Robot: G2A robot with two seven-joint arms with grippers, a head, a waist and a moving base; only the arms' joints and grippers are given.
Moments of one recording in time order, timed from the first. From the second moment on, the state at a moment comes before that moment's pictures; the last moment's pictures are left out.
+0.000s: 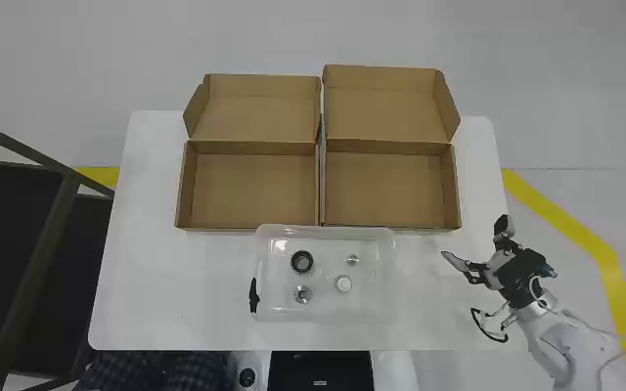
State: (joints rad) left arm -0.03 -0.30 -0.61 -1.22 3.05 0.21 0.06; right arm -1.85 -1.12 1.81 -1.87 -1.40 -0.60 -0.33
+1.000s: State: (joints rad) left arm -0.03 -0.30 -0.61 -1.22 3.05 0.21 0.06; right arm -1.84 -1.11 1.80 -1.91 -1.42 -0.62 -0.29
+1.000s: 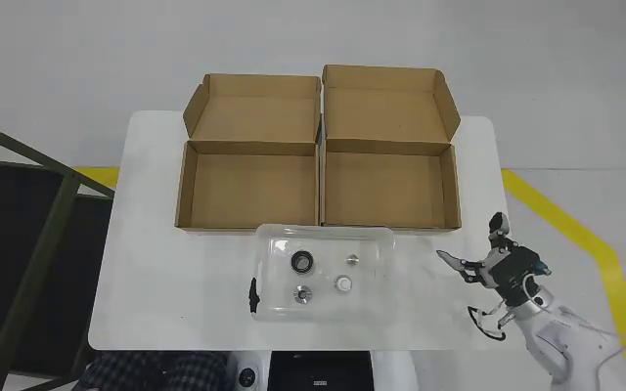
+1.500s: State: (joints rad) left arm -0.03 -0.30 -0.61 -1.22 3.05 0.21 0.06; right arm -1.82 -1.10 1.61 -2.10 -1.48 -0.81 -0.09
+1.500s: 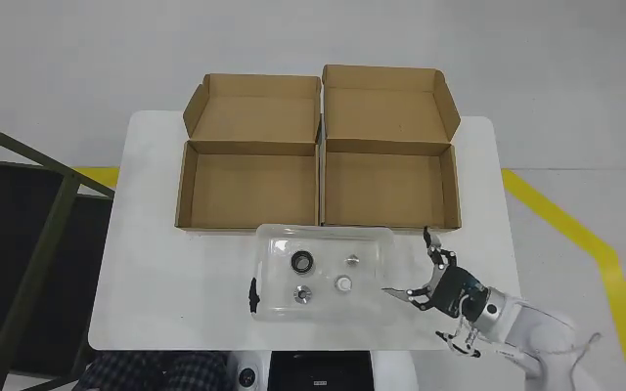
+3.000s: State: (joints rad) left arm -0.03 -0.30 -0.61 -1.22 3.05 0.21 0.06; right arm -1.60 -1.10 1.25 -2.01 -1.58 -0.81 0.22
